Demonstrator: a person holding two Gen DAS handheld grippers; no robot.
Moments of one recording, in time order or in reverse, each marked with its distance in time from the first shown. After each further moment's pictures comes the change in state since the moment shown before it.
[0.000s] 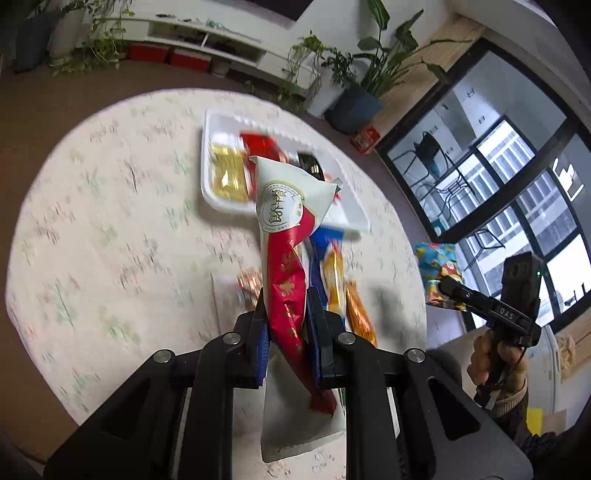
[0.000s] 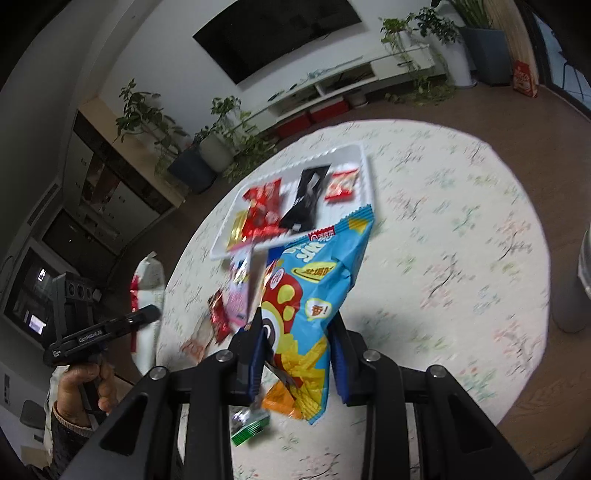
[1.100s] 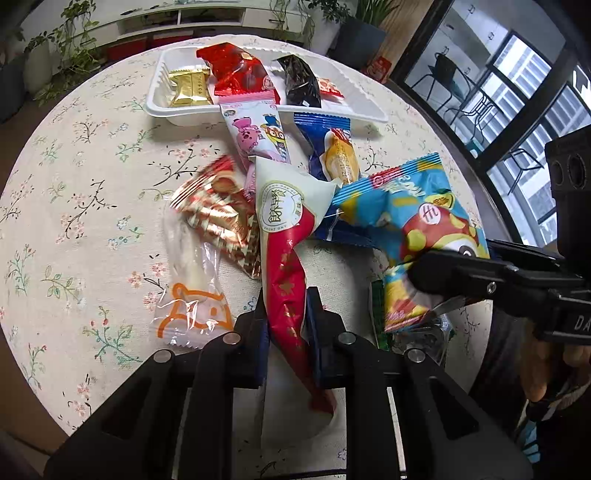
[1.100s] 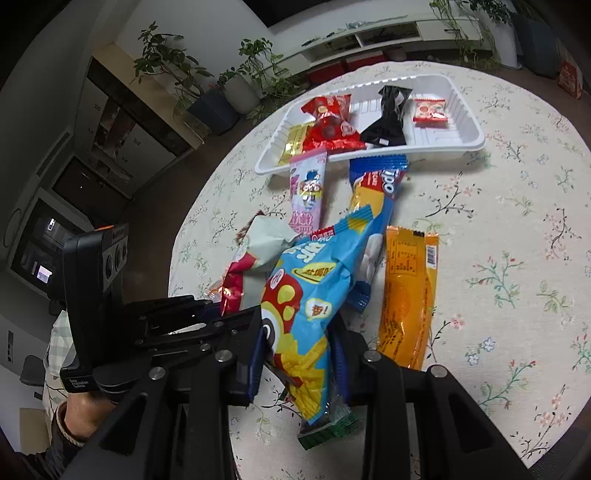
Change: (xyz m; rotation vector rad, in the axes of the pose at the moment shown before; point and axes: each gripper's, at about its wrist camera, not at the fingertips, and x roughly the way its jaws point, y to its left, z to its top) left arm 0.098 -0.043 -0.065 0.196 0.206 0.190; right arm 0.084 0.076 -0.053 -0.099 0.223 0.067
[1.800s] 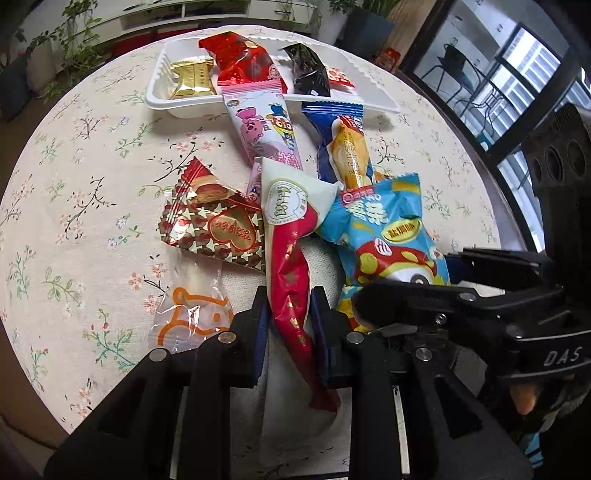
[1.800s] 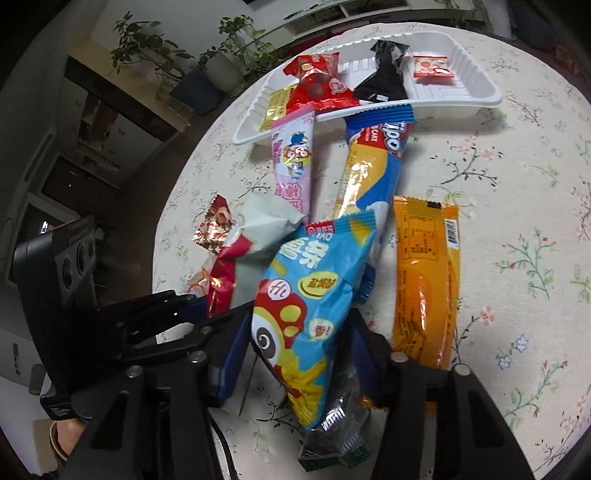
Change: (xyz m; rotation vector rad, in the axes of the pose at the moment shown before) left arm 0.011 -0.001 0.005 0.009 0.045 0.046; right arm 0.044 -0.006 0.005 0.040 0.120 -0.018
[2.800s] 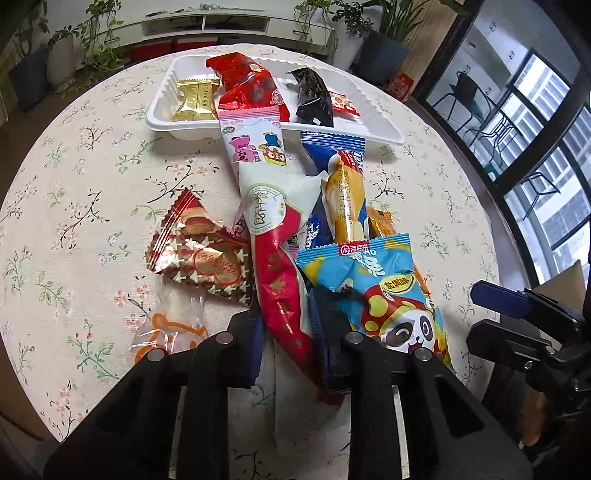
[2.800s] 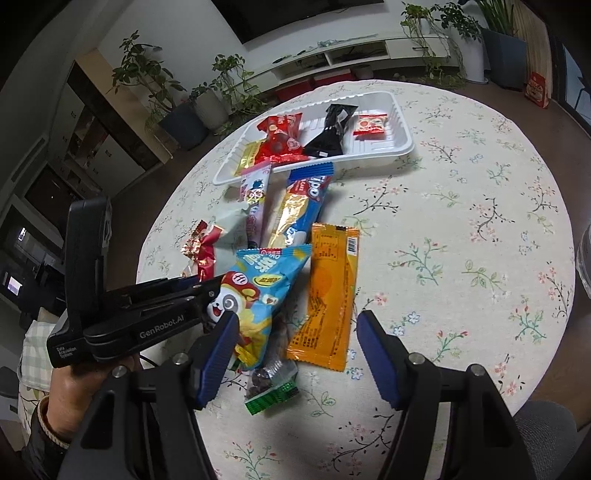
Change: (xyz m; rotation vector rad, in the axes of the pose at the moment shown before) left arm 0.002 -0.010 0.013 -0.088 -0.092 0.011; right arm -0.072 -0.013 -0.035 -0.021 -0.181 -0.122
